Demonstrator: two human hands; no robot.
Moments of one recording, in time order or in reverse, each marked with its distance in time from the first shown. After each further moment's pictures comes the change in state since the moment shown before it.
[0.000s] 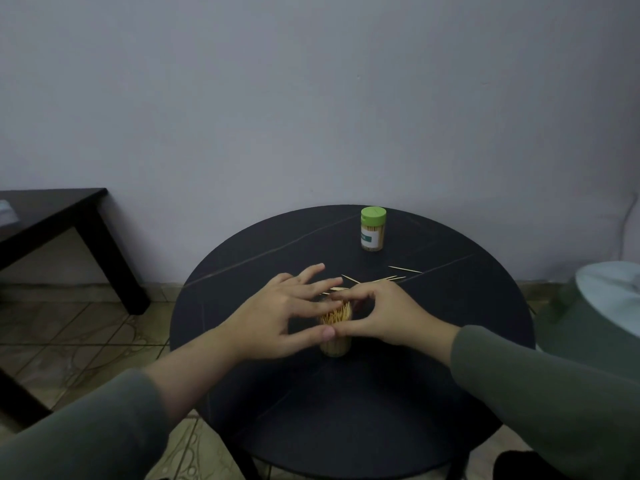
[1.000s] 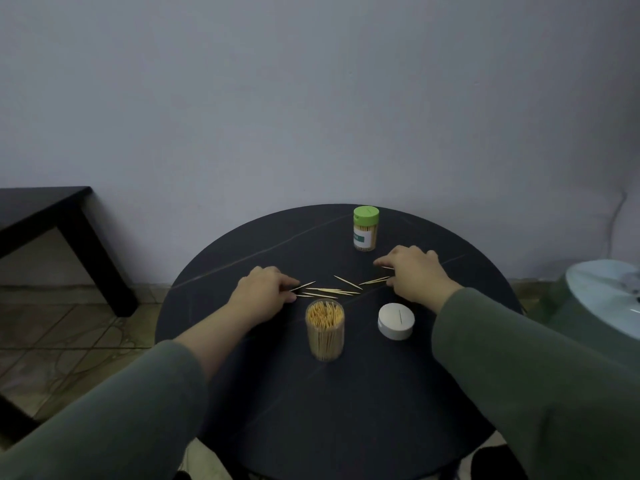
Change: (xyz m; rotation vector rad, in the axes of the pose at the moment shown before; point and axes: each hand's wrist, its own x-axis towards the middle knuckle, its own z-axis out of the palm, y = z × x) left_hand 0.038 -0.056 0.027 0.068 -0.230 -0.768; right_hand 0.042 0.045 -0.055 -0.844 0.061 0.330
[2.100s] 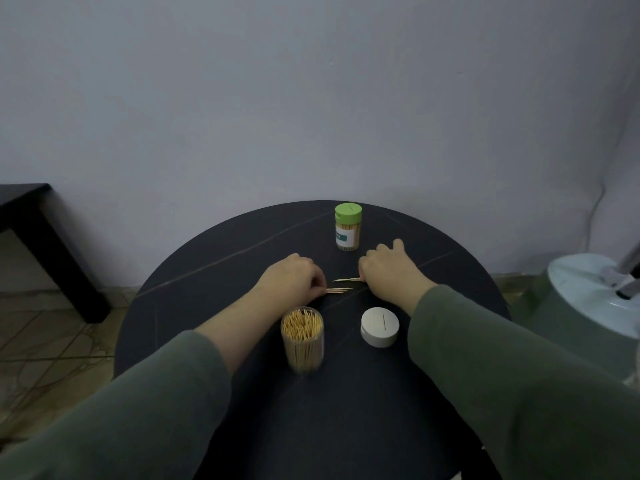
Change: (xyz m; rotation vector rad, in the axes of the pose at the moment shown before) left_hand 0.036 0.068 0.002 0.194 0.013 0.307; right_hand 0.023 -0.007 0.005 -0.414 -0.054 -0.143
